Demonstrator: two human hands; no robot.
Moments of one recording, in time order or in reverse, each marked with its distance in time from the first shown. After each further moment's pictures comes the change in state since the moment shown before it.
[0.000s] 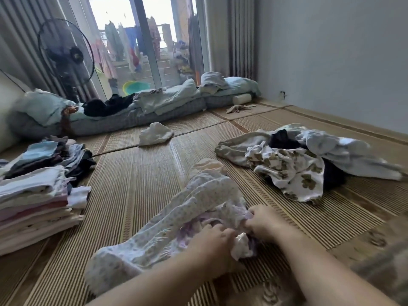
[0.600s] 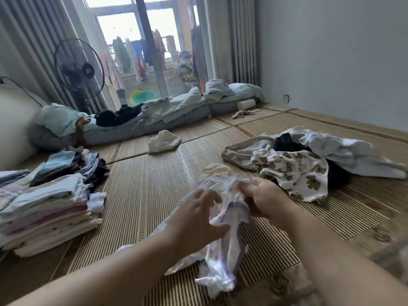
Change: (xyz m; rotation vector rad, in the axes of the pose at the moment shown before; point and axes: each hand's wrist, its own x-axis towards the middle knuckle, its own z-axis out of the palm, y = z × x) left_hand -0.056 -0.031 -0.070 -0.221 0.484 0.127; right_hand -0.034 -0.047 -0.033 0.960 -0.079 -0.278
